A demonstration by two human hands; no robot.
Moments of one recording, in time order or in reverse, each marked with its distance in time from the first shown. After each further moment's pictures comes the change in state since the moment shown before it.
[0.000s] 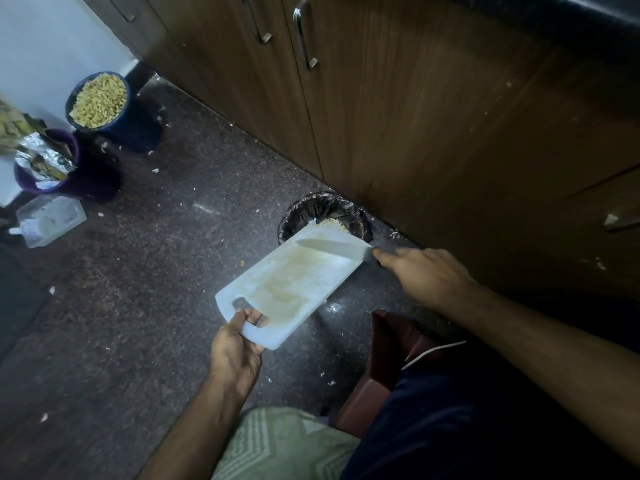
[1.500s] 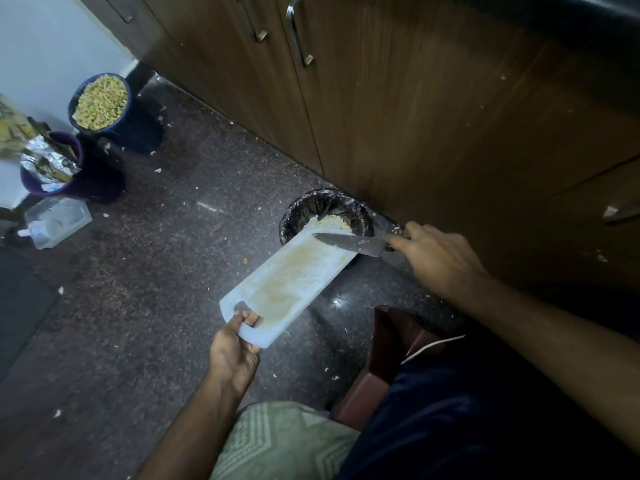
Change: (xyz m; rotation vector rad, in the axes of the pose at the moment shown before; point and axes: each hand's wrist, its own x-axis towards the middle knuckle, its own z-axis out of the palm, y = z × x) left_hand 0.002 0.003 -0.005 -0.136 0.022 -0.059; right_hand -0.009 0.010 -0.009 -0.017 0.177 0.075
